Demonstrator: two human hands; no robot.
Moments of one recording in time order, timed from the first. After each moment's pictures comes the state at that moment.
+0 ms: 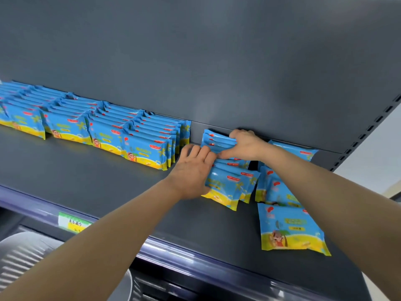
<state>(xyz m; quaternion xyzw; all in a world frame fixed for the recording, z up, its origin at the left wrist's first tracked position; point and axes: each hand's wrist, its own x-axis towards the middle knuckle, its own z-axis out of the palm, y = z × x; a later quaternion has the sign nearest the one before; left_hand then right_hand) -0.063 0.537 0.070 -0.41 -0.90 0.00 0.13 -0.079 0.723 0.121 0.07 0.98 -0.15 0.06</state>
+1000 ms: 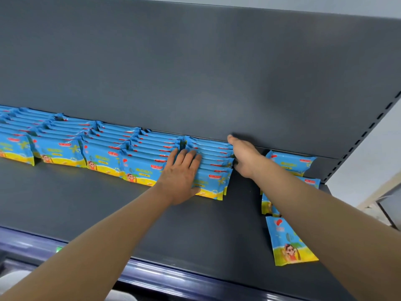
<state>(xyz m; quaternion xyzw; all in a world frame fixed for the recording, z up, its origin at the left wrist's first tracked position) -0.108 0.508 0.069 -0.38 -0.91 0.04 0.13 -0.092 0.689 0.122 0.33 0.64 -0.69 -0.02</state>
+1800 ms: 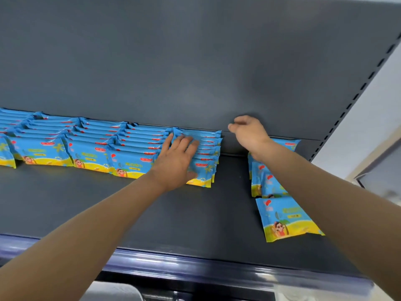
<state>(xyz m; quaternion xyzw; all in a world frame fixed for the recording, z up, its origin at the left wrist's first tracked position) -0.101 0.514 0.094 -0.43 -0.89 -0.03 0.11 -0.058 0.709 0.148 0.27 0.81 -0.50 -0.16</state>
